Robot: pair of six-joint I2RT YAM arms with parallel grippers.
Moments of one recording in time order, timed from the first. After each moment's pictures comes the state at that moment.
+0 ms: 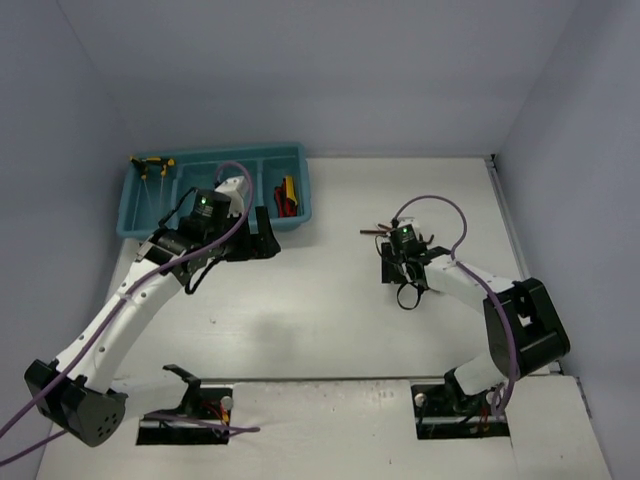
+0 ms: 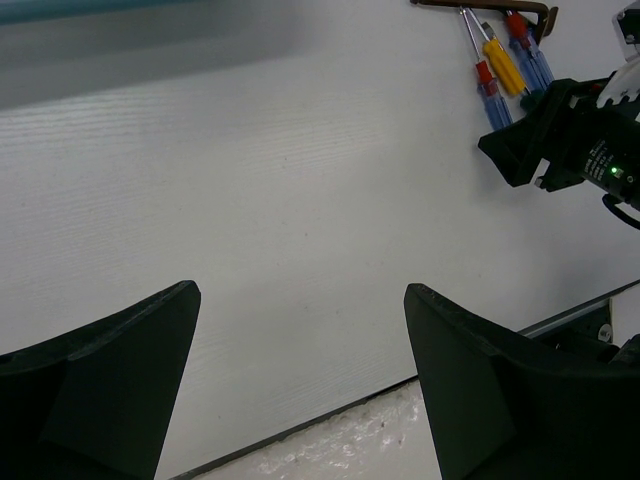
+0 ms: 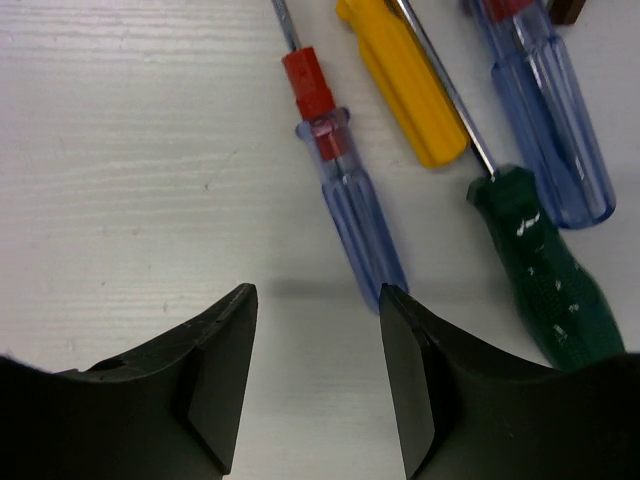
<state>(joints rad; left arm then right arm) -0.46 1.16 1.23 -0.79 0.10 -0.49 0.41 1.50 0.76 -0.28 0.21 0.34</state>
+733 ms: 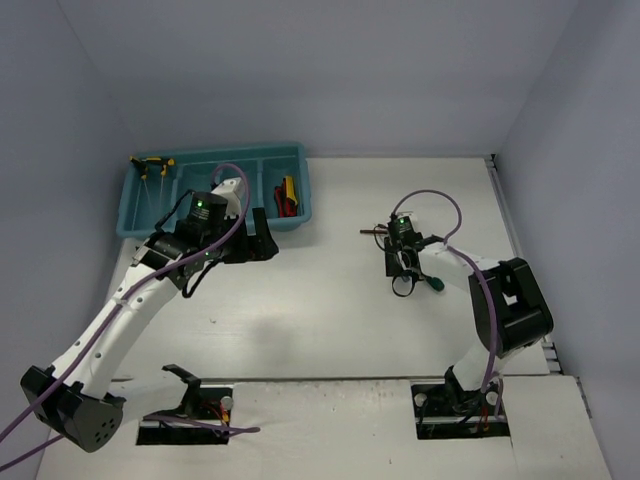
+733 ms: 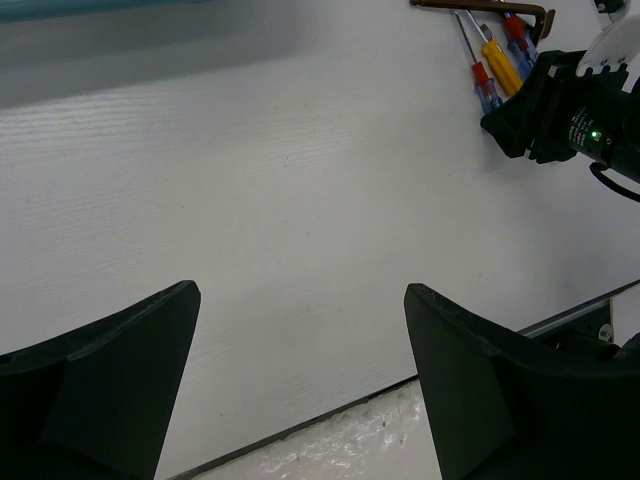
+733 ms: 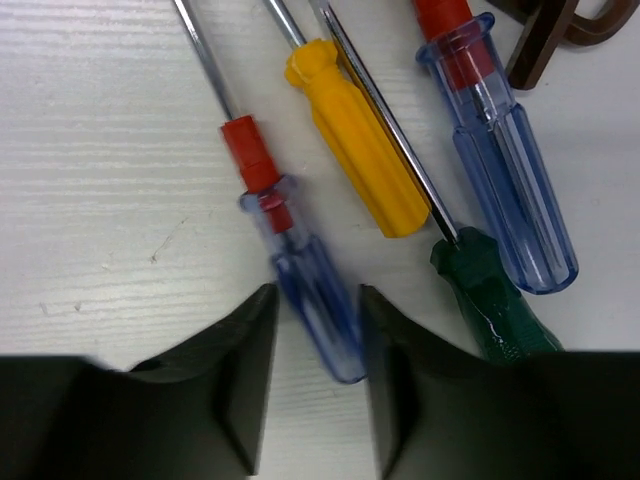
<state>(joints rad) -0.46 1.13 1.21 -0.79 0.10 -0.49 0.37 1.63 0.84 -0.29 0.26 0.29</state>
